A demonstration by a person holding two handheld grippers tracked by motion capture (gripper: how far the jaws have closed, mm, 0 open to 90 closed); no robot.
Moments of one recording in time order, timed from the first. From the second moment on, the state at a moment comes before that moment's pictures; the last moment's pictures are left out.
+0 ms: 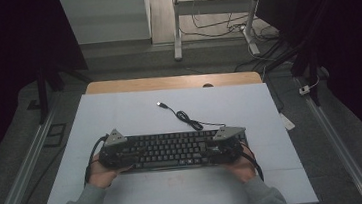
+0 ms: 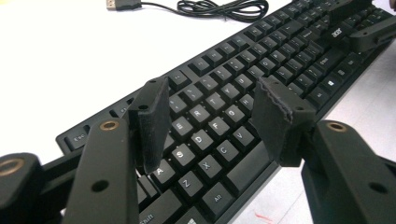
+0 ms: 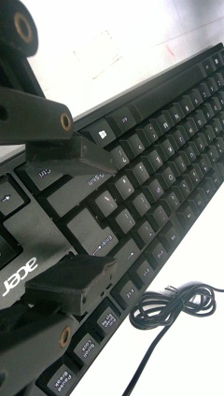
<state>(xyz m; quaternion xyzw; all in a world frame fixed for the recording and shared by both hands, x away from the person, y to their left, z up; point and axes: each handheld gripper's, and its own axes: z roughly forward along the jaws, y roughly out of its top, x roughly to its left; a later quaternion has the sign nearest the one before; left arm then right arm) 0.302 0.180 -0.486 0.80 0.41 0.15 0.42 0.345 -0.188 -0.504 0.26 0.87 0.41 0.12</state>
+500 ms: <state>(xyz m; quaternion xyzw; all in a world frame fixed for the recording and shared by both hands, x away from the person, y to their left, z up) 0.306 0.190 -0.487 0.79 0.43 0.16 0.41 0.346 -0.187 -0.505 0.26 0.87 0.41 0.12</state>
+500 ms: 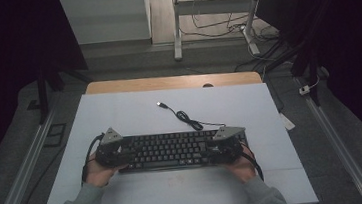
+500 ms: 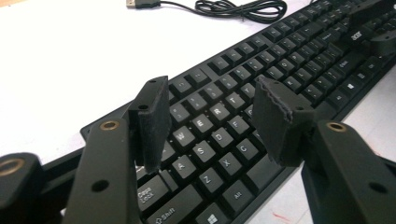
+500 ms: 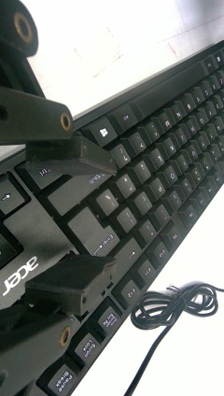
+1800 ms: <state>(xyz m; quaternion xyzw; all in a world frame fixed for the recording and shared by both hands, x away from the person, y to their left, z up) 0.315 0.188 -0.510 0.83 0.43 0.15 0.32 0.346 -0.185 -0.507 0.25 0.87 0.40 0.12</state>
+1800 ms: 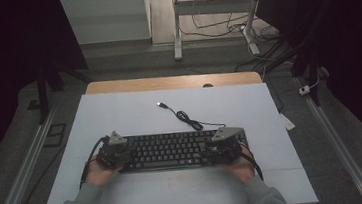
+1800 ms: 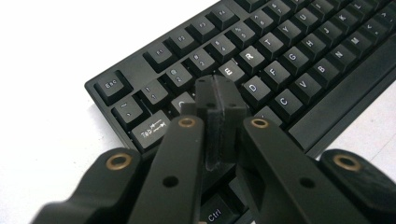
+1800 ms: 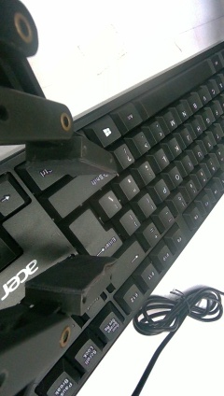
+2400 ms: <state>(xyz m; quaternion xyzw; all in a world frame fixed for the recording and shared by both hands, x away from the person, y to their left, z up) 0.316 0.182 -0.518 0.84 0.43 0.15 0.30 0.346 -0.183 -0.508 0.25 0.87 0.40 0.12</state>
